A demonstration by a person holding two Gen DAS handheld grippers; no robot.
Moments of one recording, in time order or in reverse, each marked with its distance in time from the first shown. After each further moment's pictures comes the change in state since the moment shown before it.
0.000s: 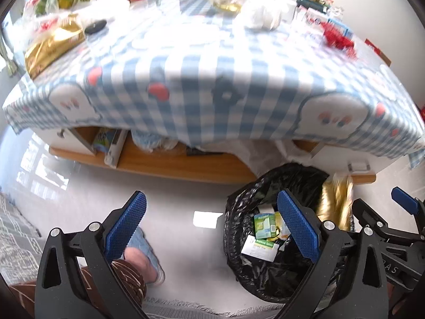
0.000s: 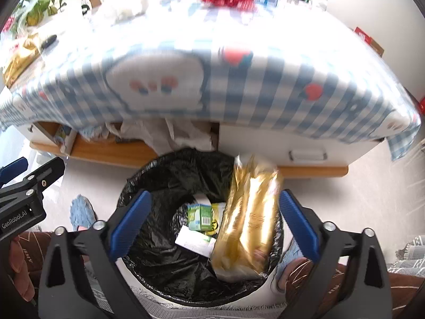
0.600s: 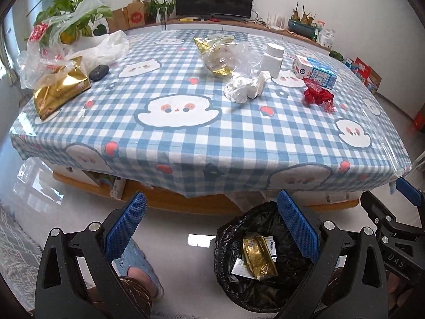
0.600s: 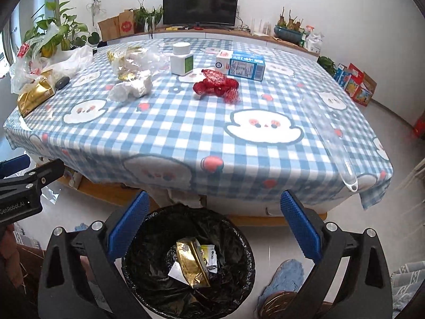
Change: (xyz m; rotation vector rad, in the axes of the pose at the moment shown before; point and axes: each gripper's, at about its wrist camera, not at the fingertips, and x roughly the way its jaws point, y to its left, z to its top) left arm -0.061 -0.005 0.059 -0.005 -0.110 -0.039; right arm -0.074 -0.016 0.059 -0.049 -0.207 -0.016
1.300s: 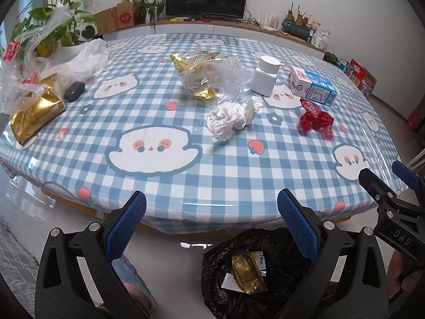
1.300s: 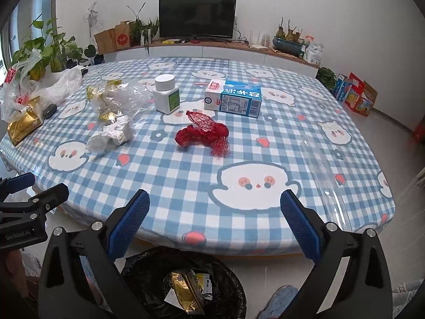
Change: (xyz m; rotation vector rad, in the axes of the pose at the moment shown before) left arm 0.033 -0.013 0.059 0.010 0.007 -0.047; right arm 0.036 -0.019 0.068 0.014 -0.047 0.006
